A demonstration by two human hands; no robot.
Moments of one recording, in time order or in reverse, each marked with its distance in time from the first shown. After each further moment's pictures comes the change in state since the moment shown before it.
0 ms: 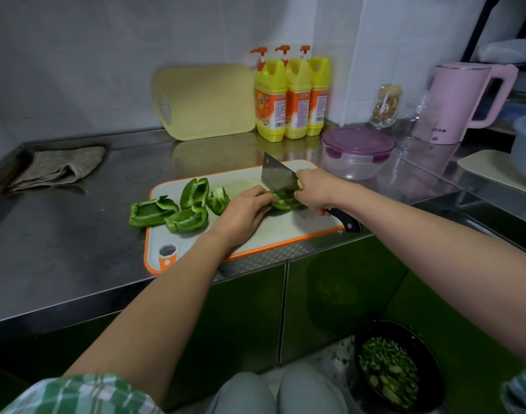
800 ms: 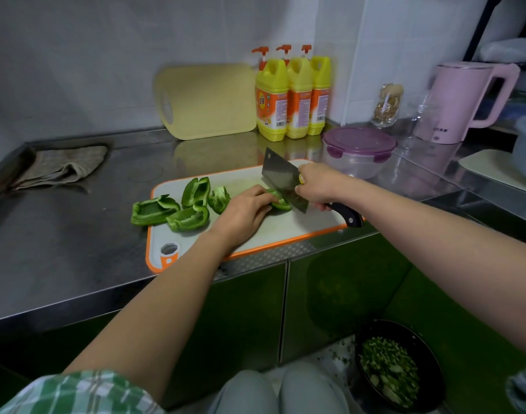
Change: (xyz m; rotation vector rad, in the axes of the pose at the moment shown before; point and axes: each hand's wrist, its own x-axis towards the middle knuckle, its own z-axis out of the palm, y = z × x) left_hand -0.001 -0.002 0.000 0.026 0.005 -0.030; right_hand 0.002 0.002 -0.006 0.091 0.034 0.008
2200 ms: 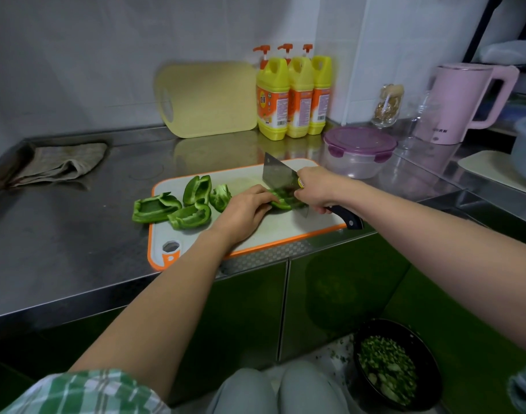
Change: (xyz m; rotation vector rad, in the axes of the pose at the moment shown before) left_hand -0.001 -0.006 0.003 -0.055 -0.010 -0.036; right_hand 0.000 -0.006 0.005 -0.107 -0.054 0.015
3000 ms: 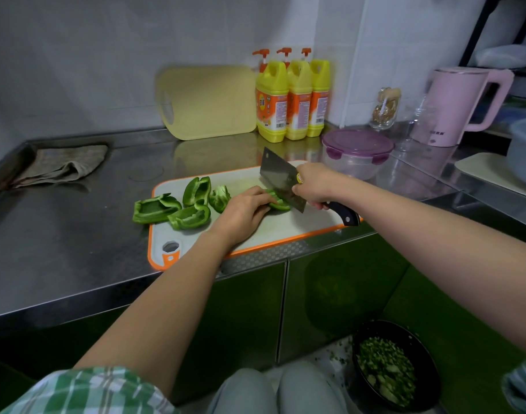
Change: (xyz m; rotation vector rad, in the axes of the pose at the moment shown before) left_hand -0.002 0.004 -0.002 0.018 0.005 -0.016; right_hand 0.001 0.000 -0.005 0.089 0.062 -0.007
